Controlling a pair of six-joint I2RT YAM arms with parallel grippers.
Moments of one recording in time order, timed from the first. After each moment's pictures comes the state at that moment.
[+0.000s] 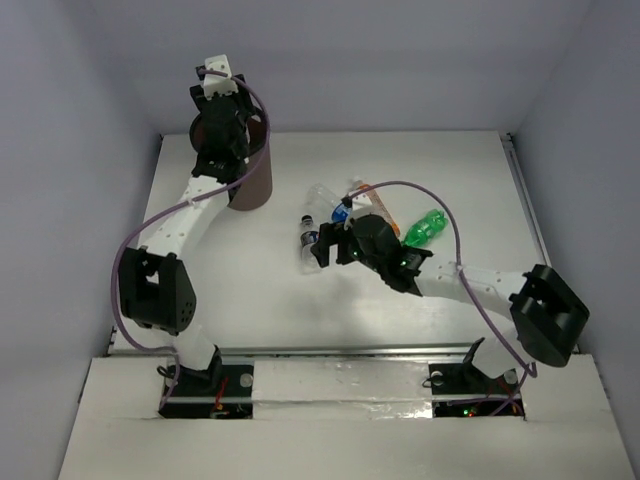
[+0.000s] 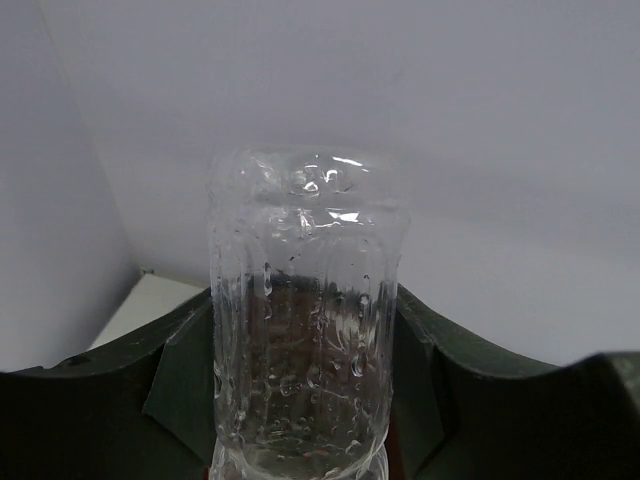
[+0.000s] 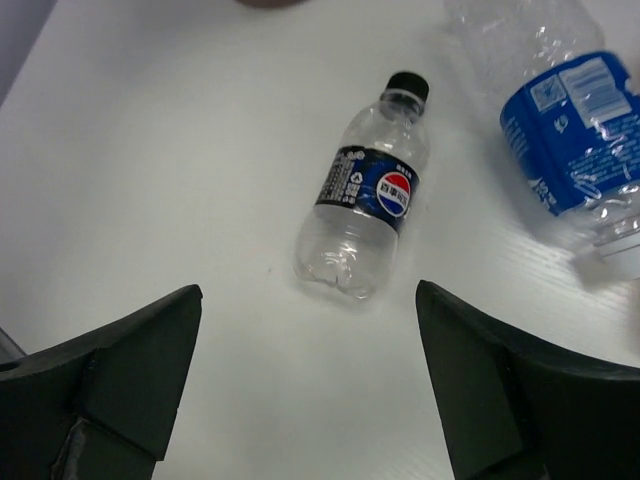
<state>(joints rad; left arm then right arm) -0.28 1.62 1.45 0.31 -0.52 -0.06 0.88 1.45 0.87 0.19 0.19 0.46</state>
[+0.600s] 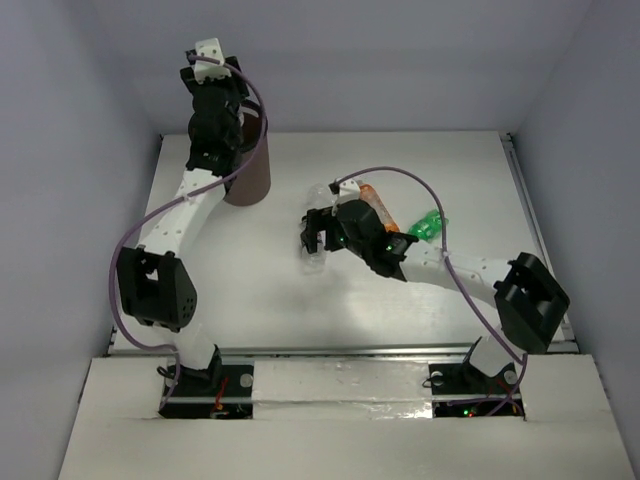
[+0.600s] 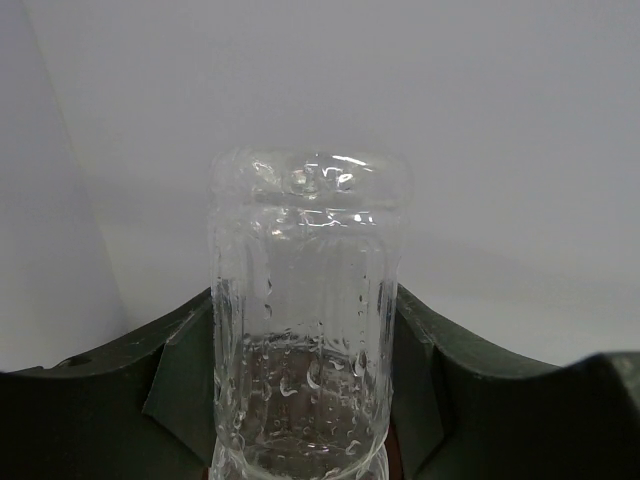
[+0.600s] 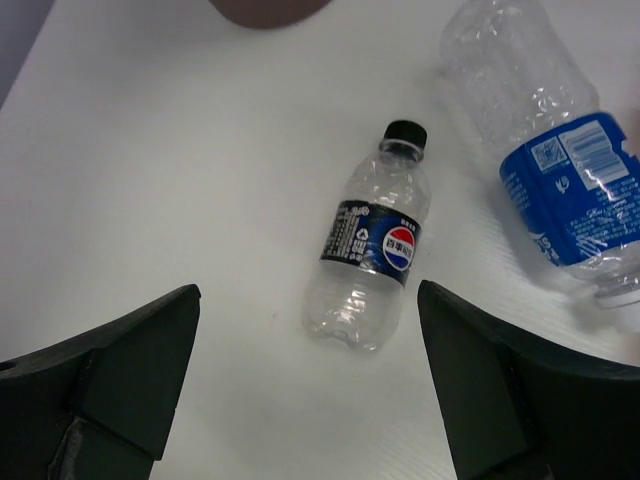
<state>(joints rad) -0.25 1.66 1.53 0.40 -0.47 0.00 0.88 1.59 1.05 0.10 0.23 0.46</state>
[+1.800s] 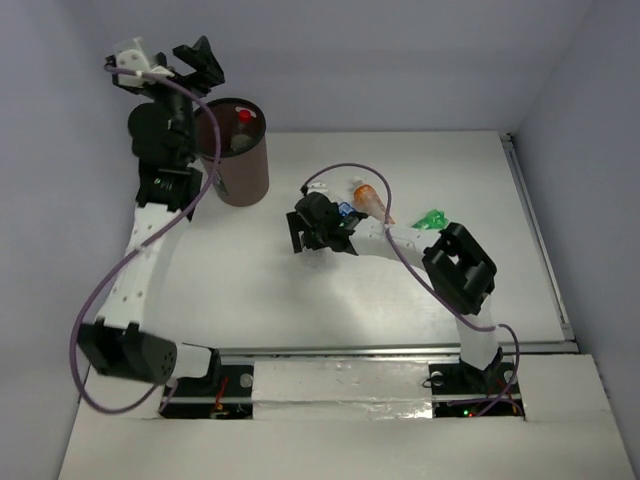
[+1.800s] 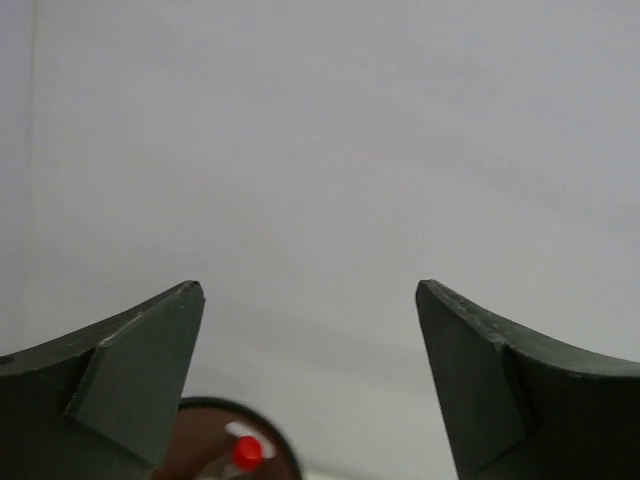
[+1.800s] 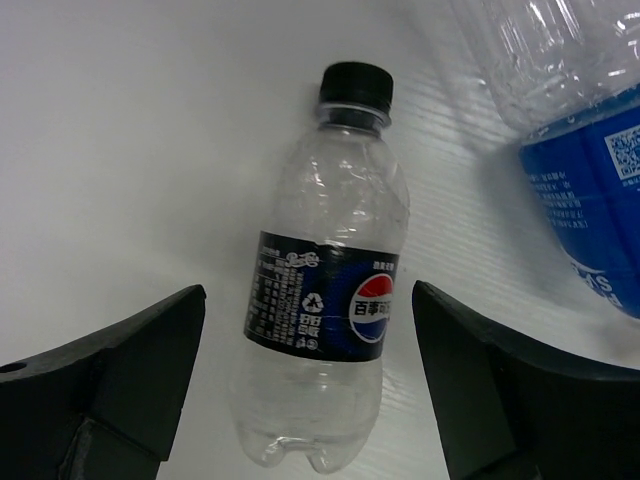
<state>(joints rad) -0.18 1.40 1.51 0.35 -0.32 -0.24 0.87 2.02 1.48 -0.25 0.30 0.47</state>
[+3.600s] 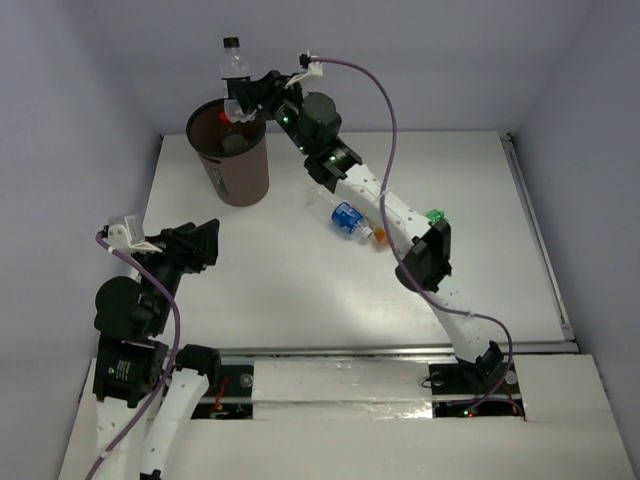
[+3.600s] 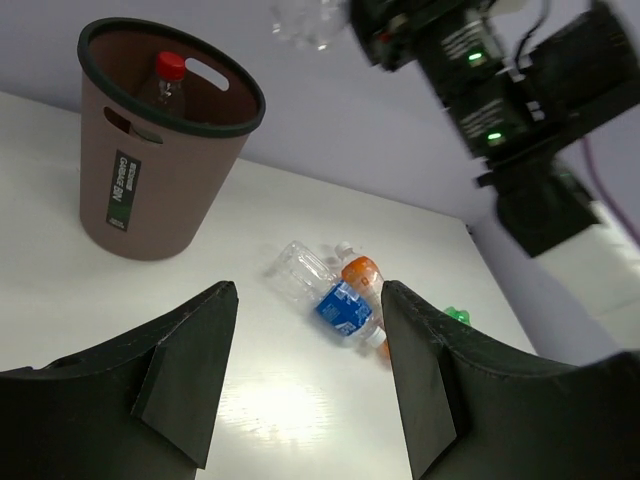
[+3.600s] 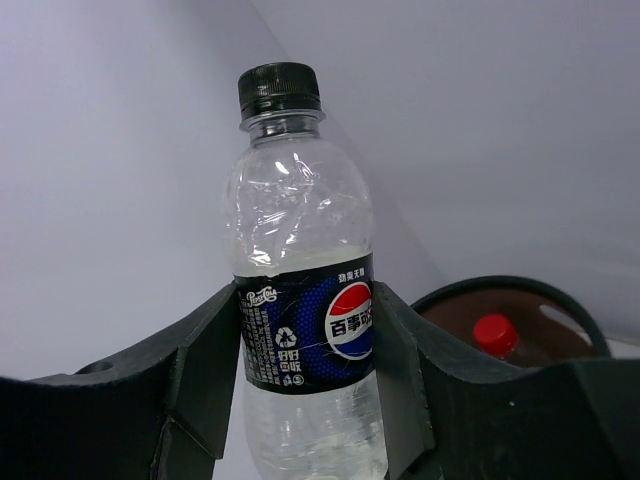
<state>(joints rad) -0.20 0.37 0.89 -0.44 -0.01 -0.51 0.79 2.36 2.58 0.18 0.09 0.58</state>
